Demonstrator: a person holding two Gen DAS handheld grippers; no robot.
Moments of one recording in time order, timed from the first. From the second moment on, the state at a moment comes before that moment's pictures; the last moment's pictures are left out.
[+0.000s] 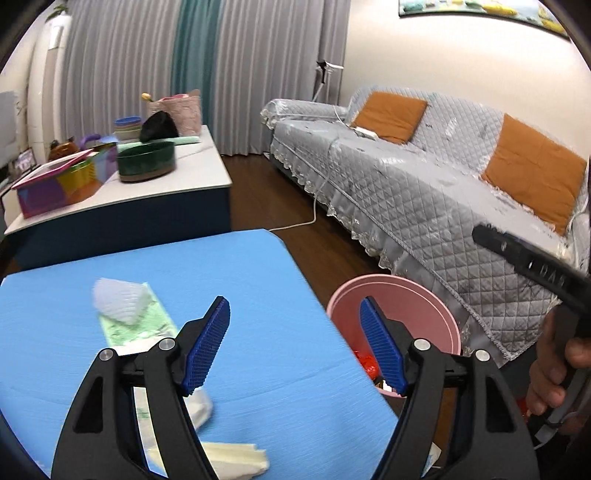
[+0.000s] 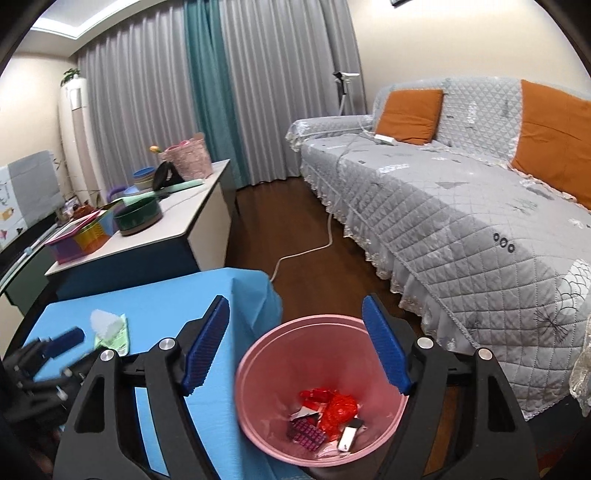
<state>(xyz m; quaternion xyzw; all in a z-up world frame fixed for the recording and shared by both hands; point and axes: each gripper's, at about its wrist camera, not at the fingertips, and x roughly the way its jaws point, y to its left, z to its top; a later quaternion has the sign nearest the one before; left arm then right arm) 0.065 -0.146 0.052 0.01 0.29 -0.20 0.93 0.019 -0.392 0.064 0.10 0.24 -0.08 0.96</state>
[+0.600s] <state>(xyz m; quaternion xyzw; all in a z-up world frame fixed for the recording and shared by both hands) 0.061 0.013 0.056 -0.06 0.31 -0.11 0.94 0.034 -0.265 0.049 0.07 0.29 0.10 0.95</state>
